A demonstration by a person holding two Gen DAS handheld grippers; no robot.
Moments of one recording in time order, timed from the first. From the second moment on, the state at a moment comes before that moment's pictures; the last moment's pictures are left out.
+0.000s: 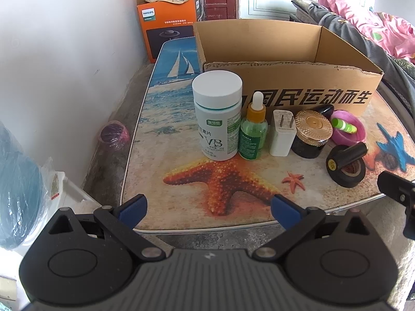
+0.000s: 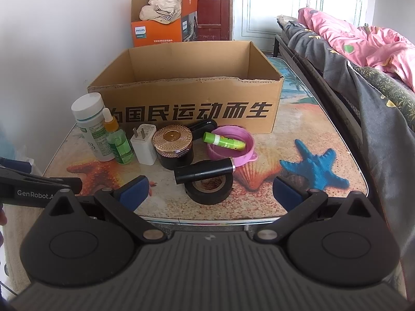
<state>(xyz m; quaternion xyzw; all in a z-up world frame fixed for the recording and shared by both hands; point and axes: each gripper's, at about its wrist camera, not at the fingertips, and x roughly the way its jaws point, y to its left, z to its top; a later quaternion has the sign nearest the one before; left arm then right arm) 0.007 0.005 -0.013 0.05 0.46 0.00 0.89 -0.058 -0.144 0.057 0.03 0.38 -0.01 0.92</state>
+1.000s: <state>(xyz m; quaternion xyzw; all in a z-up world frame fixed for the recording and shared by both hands) 0.009 0.007 -0.016 0.05 0.46 0.00 0.88 -0.052 -0.143 0.054 0.02 0.39 -0.01 0.92</state>
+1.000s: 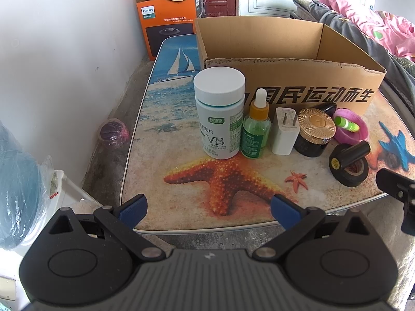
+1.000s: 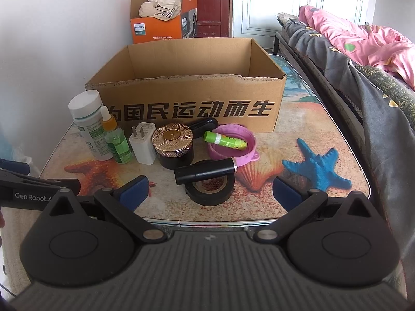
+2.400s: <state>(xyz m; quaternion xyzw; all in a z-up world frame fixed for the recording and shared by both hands) 0.049 -0.137 -0.052 0.22 0.41 -0.25 0.85 0.016 -0.260 -0.050 0.40 0.37 0.08 0.84</state>
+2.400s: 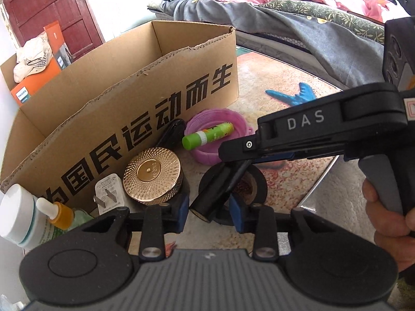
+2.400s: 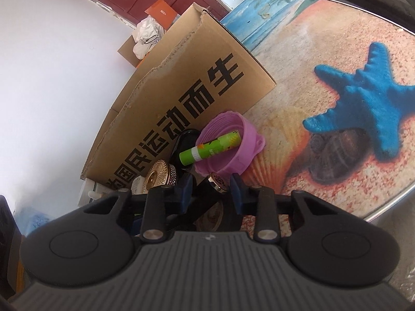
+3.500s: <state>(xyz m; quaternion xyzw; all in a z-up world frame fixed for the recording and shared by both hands) 0.048 -0.147 -0.058 0.26 0.34 -0.24 0.87 0.031 -0.253 -0.051 0.44 0.38 0.13 0.80</state>
